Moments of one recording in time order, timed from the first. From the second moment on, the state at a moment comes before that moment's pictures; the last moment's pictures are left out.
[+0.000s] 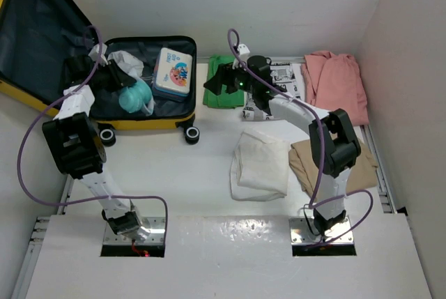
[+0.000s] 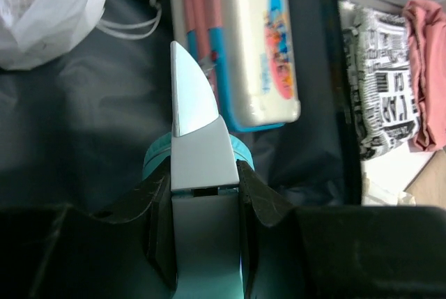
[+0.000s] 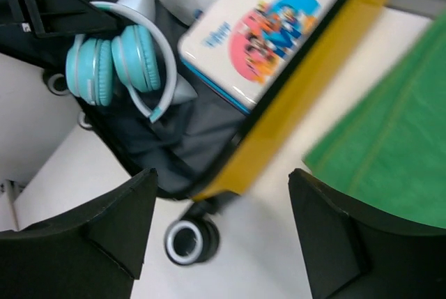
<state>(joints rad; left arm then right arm) 0.38 1.83 1.46 -0.23 0.75 -0.20 0.50 1.94 1.40 0.33 -0.40 0.37</state>
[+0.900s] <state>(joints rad) 0.26 1.60 1.61 -0.26 0.32 0.27 0.30 1.81 1.35 -0.03 -0.44 0.19</state>
